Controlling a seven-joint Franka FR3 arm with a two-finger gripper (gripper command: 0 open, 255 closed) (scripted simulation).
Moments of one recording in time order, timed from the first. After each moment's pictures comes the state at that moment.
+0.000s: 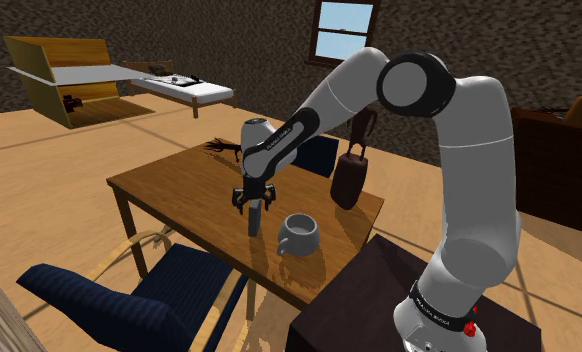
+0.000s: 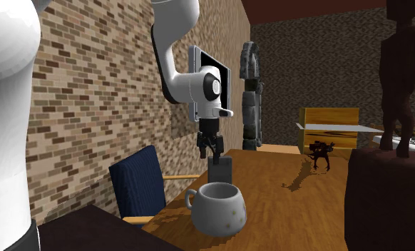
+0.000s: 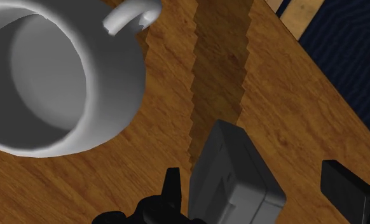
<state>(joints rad) -0.01 0.47 0.15 -2.00 -0.12 2.45 0.69</state>
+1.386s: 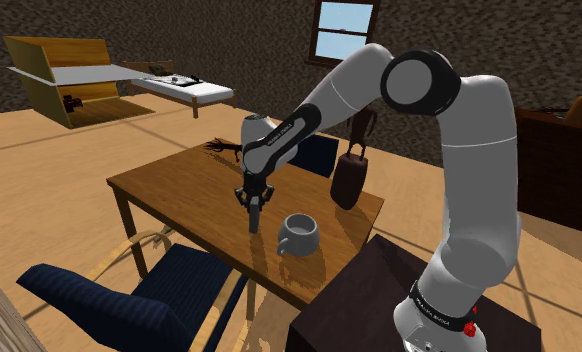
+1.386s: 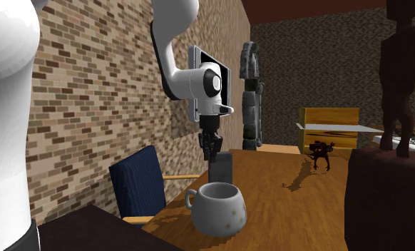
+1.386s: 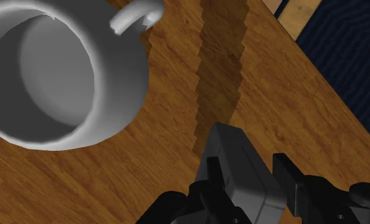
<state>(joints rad) -0.01 0.45 0.15 -2.00 -0.11 2.42 0.68</state>
